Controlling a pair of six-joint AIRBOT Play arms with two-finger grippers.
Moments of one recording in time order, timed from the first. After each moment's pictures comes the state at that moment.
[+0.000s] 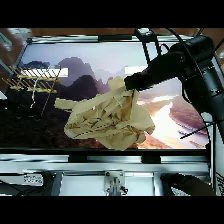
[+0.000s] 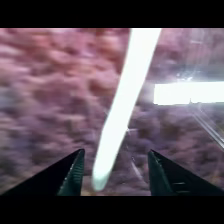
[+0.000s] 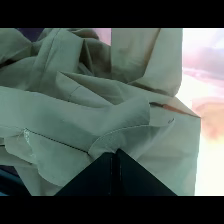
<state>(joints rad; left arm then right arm) 0.42 -1.56 1.17 1.35 -1.17 -1.05 0.51 -1.32 1.72 1.59 -1.42 -1.43</state>
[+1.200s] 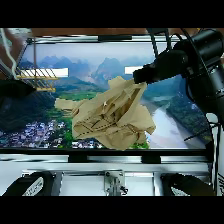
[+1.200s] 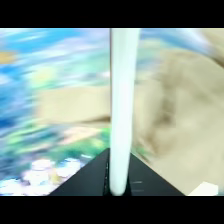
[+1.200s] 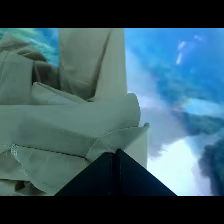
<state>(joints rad) 0.07 -0.92 1.33 1.15 -1.35 -1.20 0.51 -1.32 1.76 1.37 -1.42 -1.42</state>
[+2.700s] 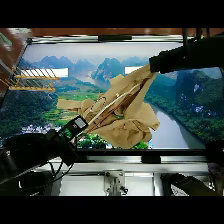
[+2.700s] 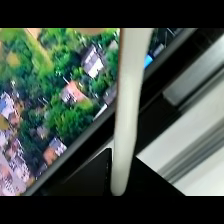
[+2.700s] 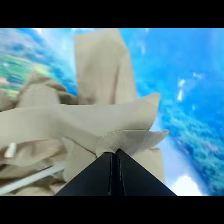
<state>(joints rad) -1.06 -0.80 0.91 1.79 -1.44 -1.75 0.33 -1.21 1.76 1.62 -1.32 -1.58</state>
